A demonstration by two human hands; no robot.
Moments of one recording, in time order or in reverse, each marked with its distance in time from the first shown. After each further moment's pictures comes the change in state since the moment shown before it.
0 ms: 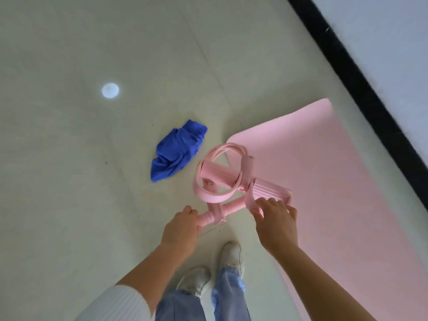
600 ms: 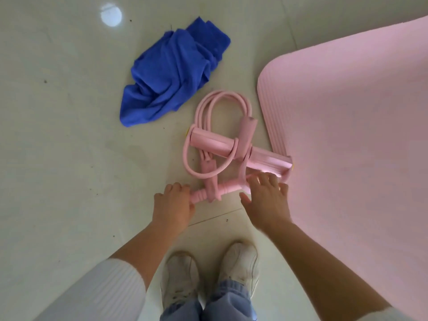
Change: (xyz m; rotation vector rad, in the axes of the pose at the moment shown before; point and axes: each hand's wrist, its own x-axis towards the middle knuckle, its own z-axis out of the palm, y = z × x) left_hand 0.165 -0.079 0.229 0.060 -0.028 -0.189; right_hand 0.157 0.031 0.251 -0.169 -0.240 -0.197
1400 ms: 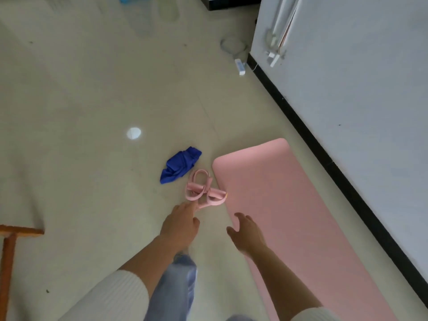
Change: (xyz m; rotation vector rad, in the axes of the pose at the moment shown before) left_hand -0.507 0.122 -0.295 -0.319 0.234 0.142; right_hand -0.512 -0.002 -0.255 0.443 0.082 0.079
